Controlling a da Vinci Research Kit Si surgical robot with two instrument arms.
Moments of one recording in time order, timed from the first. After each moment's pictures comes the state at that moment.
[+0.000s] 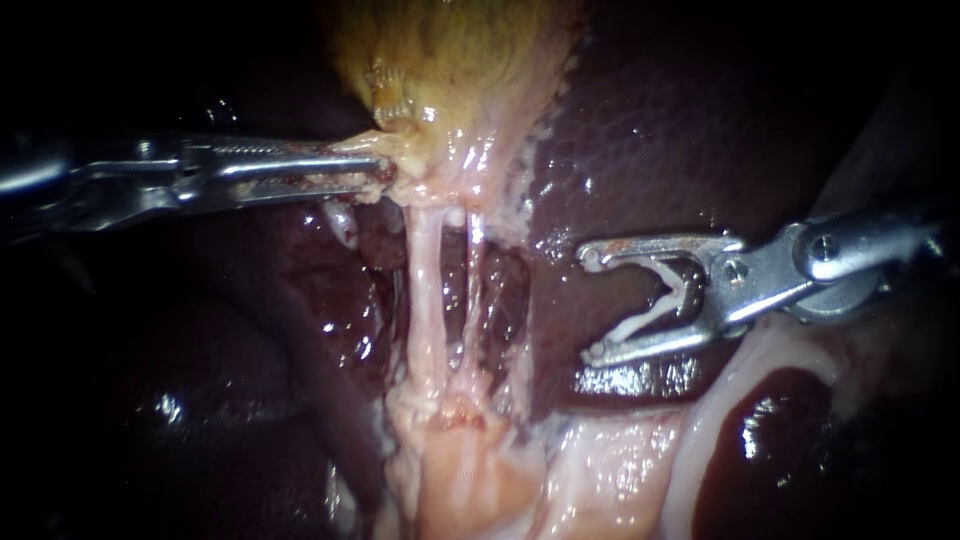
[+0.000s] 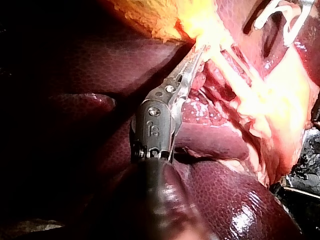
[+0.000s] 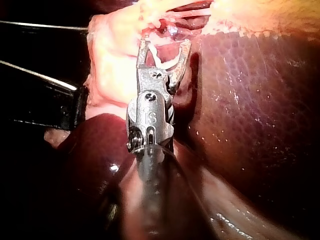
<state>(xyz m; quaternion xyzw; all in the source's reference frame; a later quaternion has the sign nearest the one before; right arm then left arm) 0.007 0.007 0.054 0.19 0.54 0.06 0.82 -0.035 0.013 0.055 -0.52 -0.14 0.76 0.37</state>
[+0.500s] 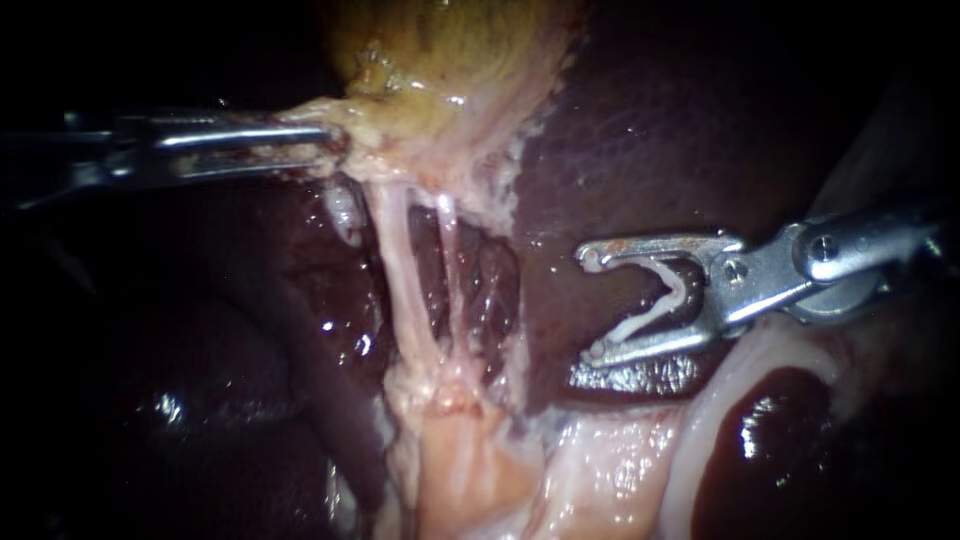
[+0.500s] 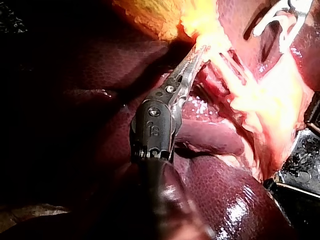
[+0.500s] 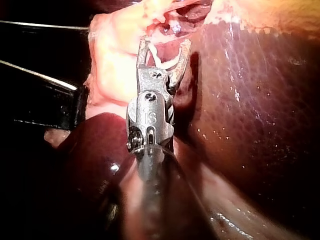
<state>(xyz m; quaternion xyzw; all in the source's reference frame) 0.007 0.007 0.054 0.19 0.54 0.06 0.82 -0.031 0.015 0.048 -0.53 -0.15 0.75 0.38</state>
